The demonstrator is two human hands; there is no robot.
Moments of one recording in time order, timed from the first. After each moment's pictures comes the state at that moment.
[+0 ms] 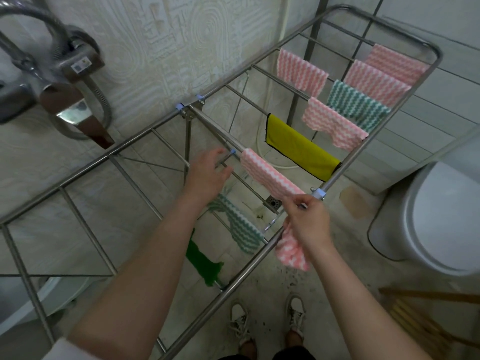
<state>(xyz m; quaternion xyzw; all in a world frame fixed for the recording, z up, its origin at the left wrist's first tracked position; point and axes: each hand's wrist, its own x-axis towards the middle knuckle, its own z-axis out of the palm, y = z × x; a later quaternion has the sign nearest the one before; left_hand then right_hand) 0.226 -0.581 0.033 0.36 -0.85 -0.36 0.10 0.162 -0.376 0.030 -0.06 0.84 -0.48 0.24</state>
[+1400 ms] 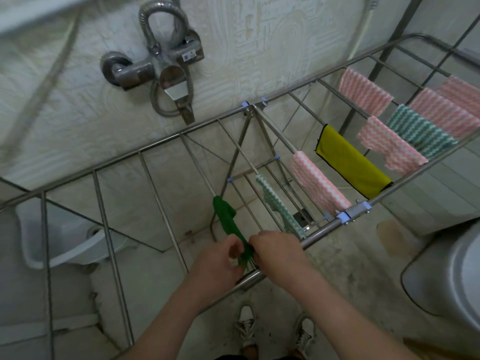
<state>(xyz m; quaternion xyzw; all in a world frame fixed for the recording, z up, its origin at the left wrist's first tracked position) 0.408 -0.475 0.019 0.40 -0.83 -0.40 0.02 0.264 -0.409 0.028 -0.64 0.75 0.01 0.19</state>
